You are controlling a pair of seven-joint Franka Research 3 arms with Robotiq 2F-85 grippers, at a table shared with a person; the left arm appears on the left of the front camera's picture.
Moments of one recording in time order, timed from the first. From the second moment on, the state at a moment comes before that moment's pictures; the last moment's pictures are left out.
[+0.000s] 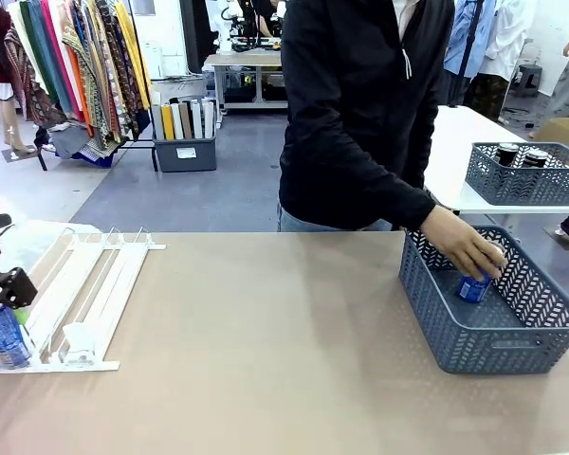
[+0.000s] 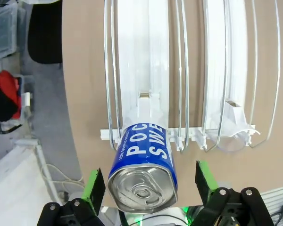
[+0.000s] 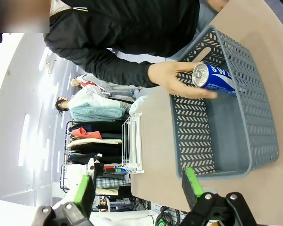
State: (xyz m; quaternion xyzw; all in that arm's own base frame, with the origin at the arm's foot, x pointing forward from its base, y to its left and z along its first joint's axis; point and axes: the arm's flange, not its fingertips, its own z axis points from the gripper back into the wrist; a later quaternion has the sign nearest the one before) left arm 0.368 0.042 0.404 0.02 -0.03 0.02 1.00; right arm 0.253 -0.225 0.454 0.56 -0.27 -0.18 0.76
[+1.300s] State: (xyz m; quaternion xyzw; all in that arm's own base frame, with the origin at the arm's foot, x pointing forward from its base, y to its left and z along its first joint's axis) left arm 0.360 0.044 0.437 0.02 -0.06 0.02 1.00; right arm 0.253 -0.225 0.454 0.56 -0.27 -0.18 0.76
